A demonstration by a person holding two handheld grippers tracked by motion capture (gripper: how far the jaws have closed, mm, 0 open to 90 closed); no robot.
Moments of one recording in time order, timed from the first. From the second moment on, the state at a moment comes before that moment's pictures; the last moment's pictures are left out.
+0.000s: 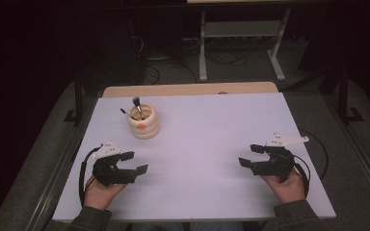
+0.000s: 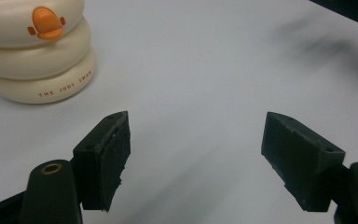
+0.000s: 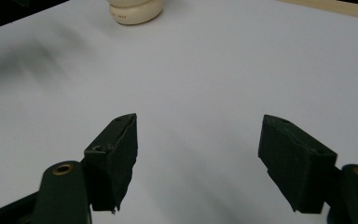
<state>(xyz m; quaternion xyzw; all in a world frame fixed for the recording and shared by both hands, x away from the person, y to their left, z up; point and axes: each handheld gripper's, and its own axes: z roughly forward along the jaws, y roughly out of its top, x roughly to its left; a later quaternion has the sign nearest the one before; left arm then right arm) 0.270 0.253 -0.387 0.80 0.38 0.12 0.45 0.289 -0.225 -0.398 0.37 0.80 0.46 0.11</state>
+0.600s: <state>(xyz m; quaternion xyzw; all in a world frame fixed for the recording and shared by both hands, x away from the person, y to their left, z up) 0.262 0.257 -0.392 0.80 0.37 0.14 0.45 0.288 -0.223 -0.404 0.37 0.80 0.46 0.11</state>
